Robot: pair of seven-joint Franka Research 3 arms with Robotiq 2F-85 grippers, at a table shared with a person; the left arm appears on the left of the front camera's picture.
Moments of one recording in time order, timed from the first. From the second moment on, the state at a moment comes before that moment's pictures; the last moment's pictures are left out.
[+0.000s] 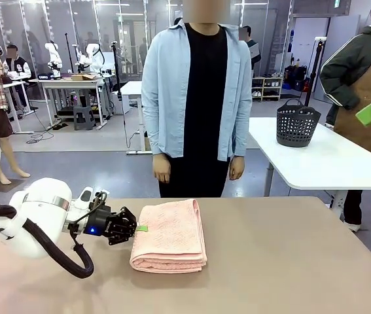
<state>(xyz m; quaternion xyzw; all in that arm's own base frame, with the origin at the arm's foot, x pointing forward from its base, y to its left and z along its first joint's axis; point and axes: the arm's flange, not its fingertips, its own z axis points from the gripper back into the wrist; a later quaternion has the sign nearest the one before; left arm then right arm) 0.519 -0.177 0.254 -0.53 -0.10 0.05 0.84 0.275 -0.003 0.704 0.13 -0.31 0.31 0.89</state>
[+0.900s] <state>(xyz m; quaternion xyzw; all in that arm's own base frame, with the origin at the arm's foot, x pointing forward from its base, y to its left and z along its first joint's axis) 0.503 -0.012 0.289 -0.52 -0.11 0.05 0.84 0.275 -0.003 0.704 0.13 -0.31 0.31 0.89</state>
